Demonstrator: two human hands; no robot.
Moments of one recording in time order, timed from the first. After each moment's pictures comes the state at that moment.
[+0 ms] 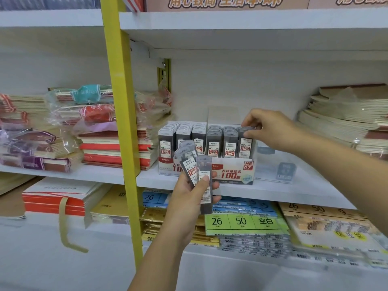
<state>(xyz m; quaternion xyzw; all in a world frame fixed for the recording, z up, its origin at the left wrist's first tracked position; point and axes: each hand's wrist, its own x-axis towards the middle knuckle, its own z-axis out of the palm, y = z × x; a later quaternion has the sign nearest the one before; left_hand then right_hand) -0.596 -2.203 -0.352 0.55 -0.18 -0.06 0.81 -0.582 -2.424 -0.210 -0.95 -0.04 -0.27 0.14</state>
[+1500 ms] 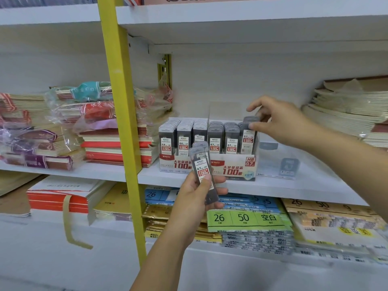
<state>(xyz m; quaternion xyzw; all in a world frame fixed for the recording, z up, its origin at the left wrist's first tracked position) -0.600 -2.205 -0.356 0.59 -0.20 -0.07 0.78 -0.599 -2.423 -0.208 -0.94 -0.07 -0.30 0.17</state>
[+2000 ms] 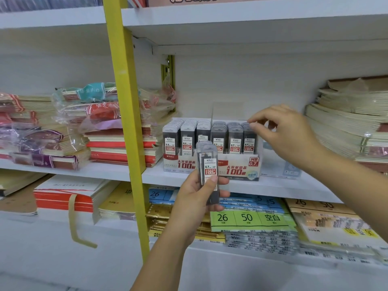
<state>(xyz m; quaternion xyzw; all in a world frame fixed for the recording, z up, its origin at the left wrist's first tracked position) -0.605 -2.196 -0.352 0.60 -0.22 -0.07 0.76 -0.616 -2.408 -0.233 -0.89 -0.10 -0.42 0.13</state>
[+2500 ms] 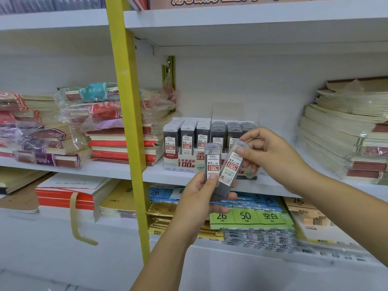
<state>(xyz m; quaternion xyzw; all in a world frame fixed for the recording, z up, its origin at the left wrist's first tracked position) -0.616 -2.201 -0.348 0.60 -0.22 -0.11 0.76 -0.635 -2.379 -0.267 -0.81 -0.09 -0.22 0.53</state>
